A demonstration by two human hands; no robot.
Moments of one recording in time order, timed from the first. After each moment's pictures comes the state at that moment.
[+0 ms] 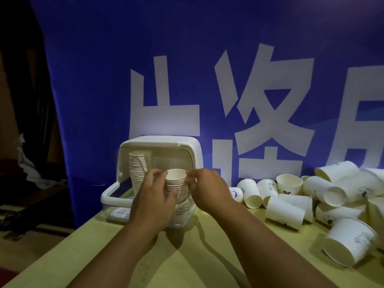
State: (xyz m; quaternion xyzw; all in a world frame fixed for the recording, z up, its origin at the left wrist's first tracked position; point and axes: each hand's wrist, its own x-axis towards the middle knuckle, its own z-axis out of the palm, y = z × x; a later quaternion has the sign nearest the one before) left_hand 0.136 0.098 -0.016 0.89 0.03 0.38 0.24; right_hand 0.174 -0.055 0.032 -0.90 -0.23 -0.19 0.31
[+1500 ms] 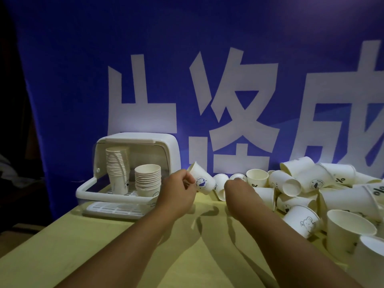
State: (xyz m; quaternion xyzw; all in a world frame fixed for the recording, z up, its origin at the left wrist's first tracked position) left_hand 0.146 -0.021 0.004 0.86 -0.01 0.30 0.41; right_hand 0.160 -0.191 0.021 -0.99 -0.09 -0.12 0.06
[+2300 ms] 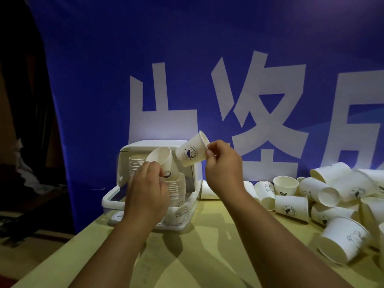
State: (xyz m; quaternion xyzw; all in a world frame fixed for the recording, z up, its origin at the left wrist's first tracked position) left_hand 0.111 0.090 0.023 0.85 -0.01 0.49 0.20; right_hand 0.153 -0.082 0.077 -0.76 -0.18 -0.31 0.53
